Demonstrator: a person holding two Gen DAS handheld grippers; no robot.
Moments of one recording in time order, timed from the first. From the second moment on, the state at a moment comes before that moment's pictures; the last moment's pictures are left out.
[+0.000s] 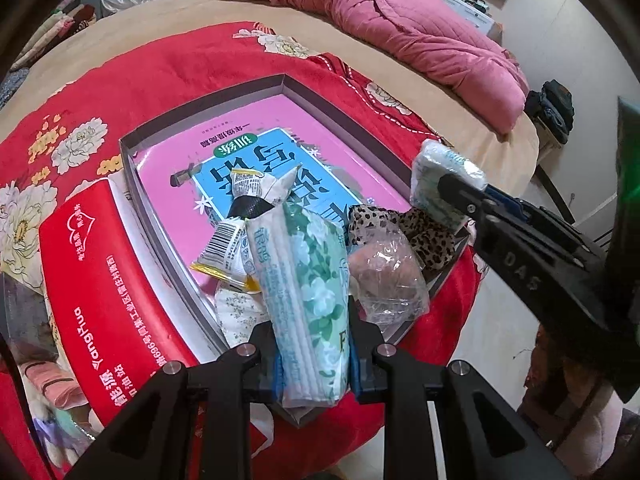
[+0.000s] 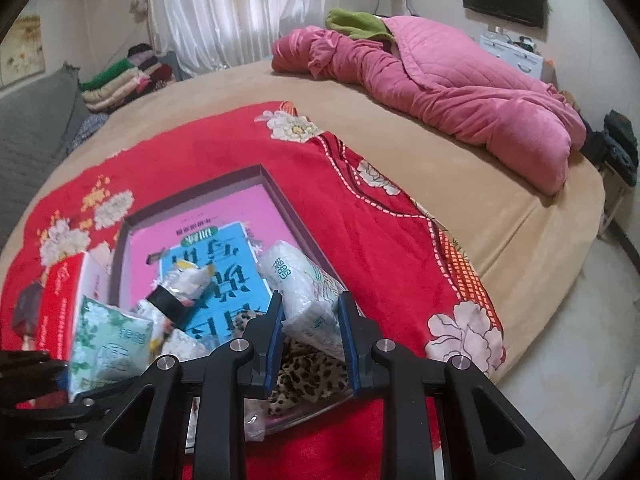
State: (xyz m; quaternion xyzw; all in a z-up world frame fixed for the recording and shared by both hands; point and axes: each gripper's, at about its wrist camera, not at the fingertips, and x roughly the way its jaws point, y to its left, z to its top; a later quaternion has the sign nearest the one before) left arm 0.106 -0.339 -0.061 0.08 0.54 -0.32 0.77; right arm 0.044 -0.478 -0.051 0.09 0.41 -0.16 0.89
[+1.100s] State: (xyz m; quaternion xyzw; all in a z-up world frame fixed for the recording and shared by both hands) left arm 0.110 -0.344 -0.070 0.09 0.55 -0.31 0.77; right arm 0.049 -0.483 -0.060 0.20 0.41 -0.09 0.88
